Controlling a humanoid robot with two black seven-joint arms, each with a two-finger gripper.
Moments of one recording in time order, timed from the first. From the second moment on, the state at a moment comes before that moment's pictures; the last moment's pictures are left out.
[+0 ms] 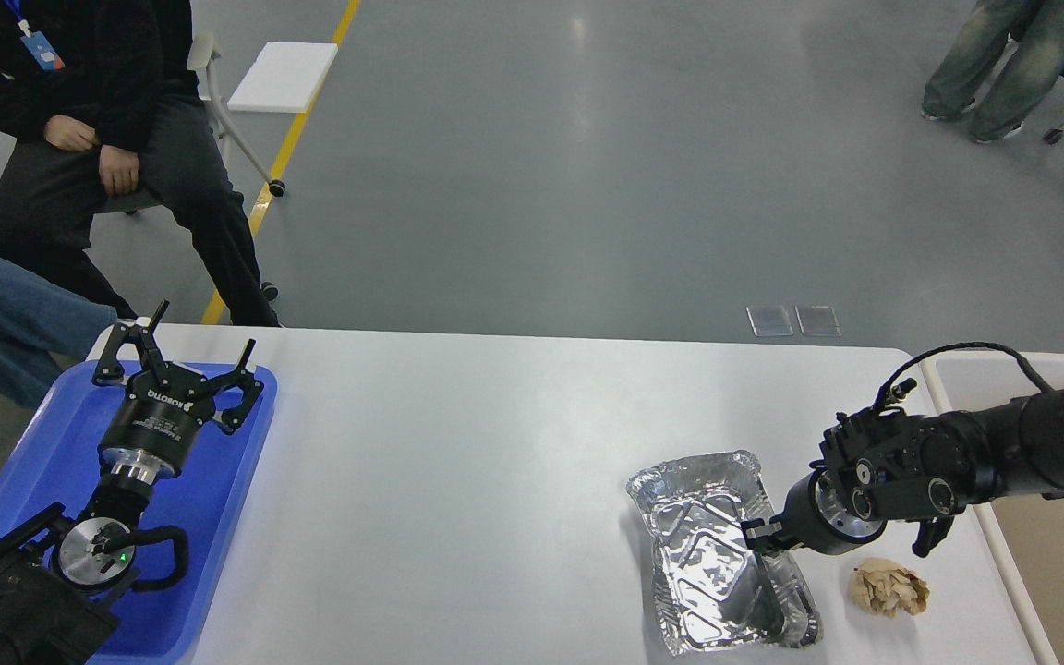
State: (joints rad) left arm -0.48 0.35 -0.88 -0.46 -0.17 -0.78 -0.41; right arm 1.44 -0.26 -1.08 1.15 -0.49 0.12 0.09
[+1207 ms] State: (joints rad) left arm -0.48 0.35 -0.88 -0.46 -0.17 -0.78 -0.41; right arm 2.41 -0.51 -1.21 1.57 -0.57 0.57 0.10
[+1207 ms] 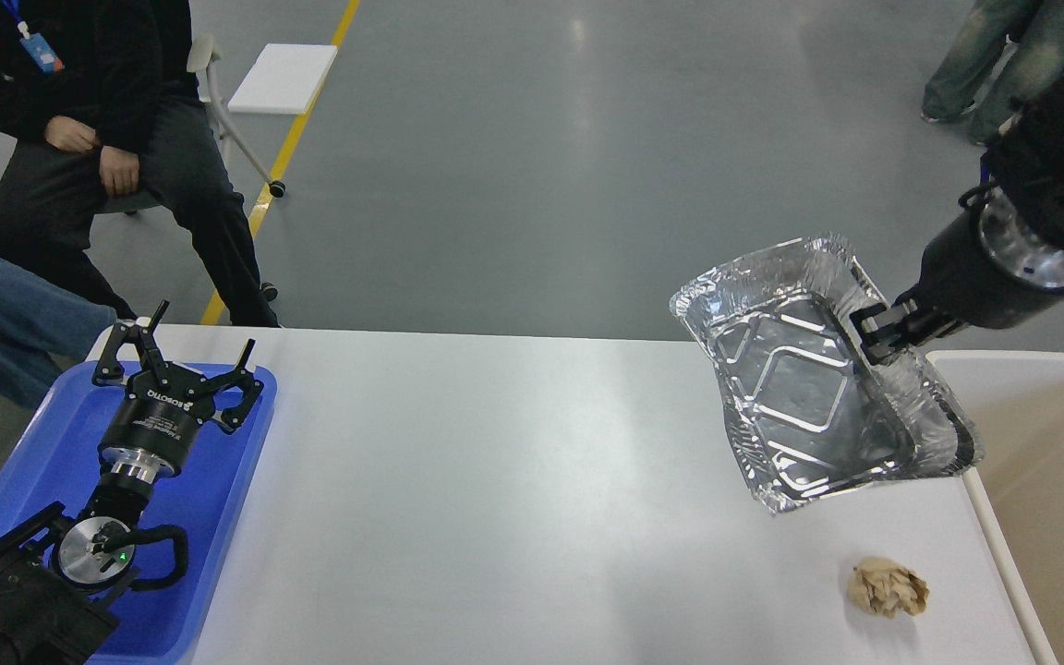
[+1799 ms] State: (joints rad) left arm -0.48 0.35 -0.88 -0.46 -0.17 -0.78 -0.41; right arm 2.56 -0.54 -1.21 1.57 -0.57 0.69 0.10
